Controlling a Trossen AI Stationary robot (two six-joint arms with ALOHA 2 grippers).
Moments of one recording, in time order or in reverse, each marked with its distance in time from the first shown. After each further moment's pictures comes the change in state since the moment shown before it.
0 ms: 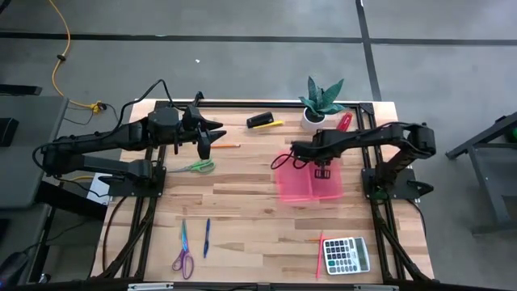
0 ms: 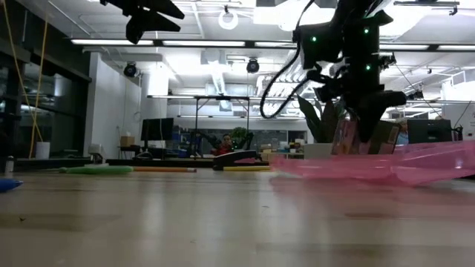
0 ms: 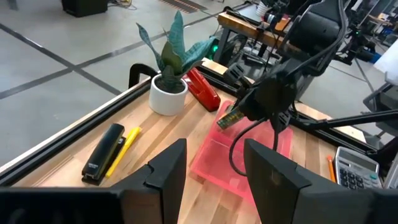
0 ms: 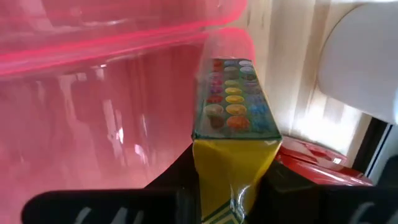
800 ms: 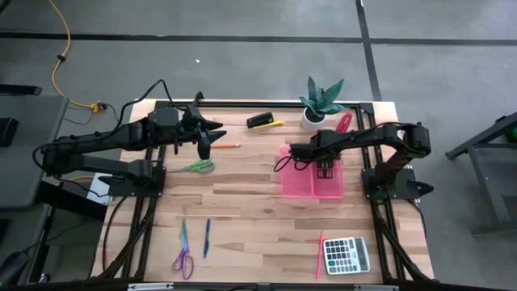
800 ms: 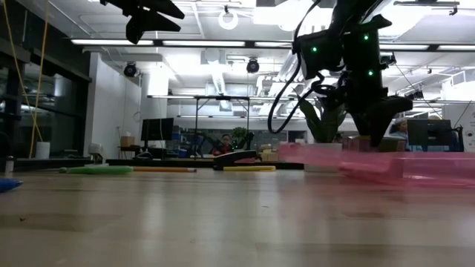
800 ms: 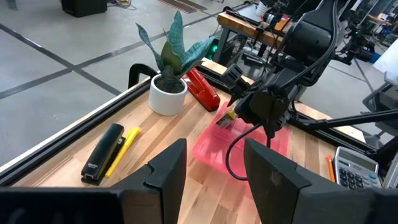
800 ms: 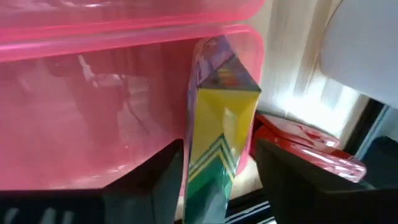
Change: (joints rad) left arm 0.000 0.000 0.000 0.000 0.001 0.000; right arm 0.000 0.038 0.001 -0.063 0.035 0.009
